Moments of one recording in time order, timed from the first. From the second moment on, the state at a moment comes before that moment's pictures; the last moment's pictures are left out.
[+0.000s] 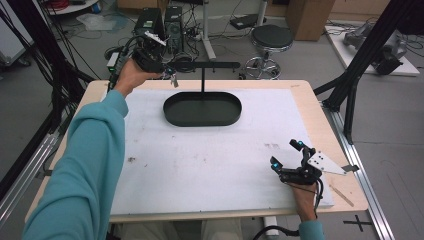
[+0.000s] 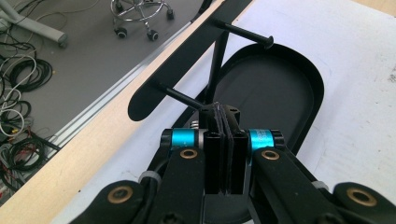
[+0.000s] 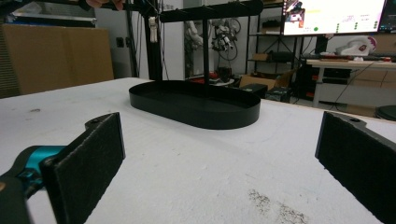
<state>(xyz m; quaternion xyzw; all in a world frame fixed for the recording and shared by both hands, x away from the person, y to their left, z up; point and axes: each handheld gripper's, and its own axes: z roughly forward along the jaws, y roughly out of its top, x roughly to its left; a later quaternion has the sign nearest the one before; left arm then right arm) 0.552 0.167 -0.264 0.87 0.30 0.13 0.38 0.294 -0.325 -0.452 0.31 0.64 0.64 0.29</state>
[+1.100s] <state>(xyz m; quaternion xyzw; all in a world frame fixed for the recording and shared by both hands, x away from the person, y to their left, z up) 0.561 0.171 -0.270 0.86 0.31 0.15 0.39 0.294 -0.325 -0.452 0.31 0.64 0.64 0.29</state>
